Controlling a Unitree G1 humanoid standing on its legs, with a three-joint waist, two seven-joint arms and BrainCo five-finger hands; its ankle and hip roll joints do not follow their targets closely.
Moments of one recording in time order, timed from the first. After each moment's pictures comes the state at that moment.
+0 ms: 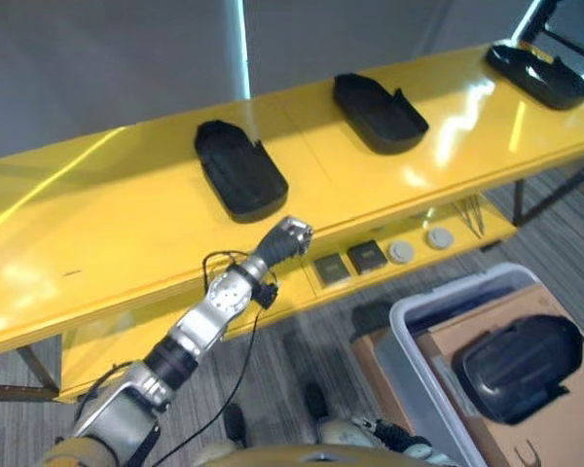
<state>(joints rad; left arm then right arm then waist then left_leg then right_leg) -0.50 0.28 -0.59 0.24 -0.18 -0.08 0.04 -0.06 -0.22 0.27 1.32 -0.04 -0.04 -0.03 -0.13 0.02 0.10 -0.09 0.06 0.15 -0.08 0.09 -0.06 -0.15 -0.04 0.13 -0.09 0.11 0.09</state>
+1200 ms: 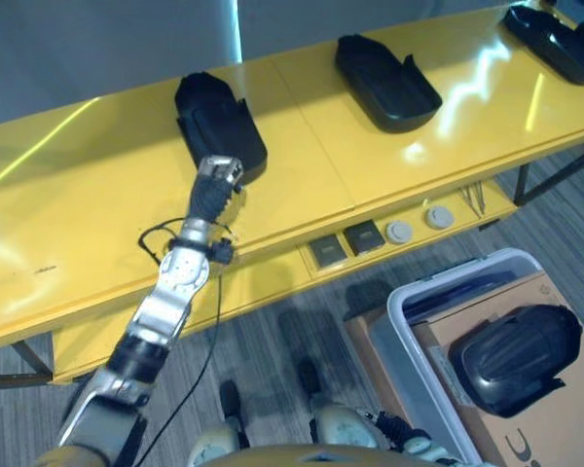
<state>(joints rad) -0.30 0.39 -0.28 -0.13 -0.08 -0.10 0.18 -0.09 -0.23 0.28 1.31 -0.04 -0.04 -0.07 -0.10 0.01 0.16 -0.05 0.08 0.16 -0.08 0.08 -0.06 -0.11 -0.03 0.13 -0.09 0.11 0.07</state>
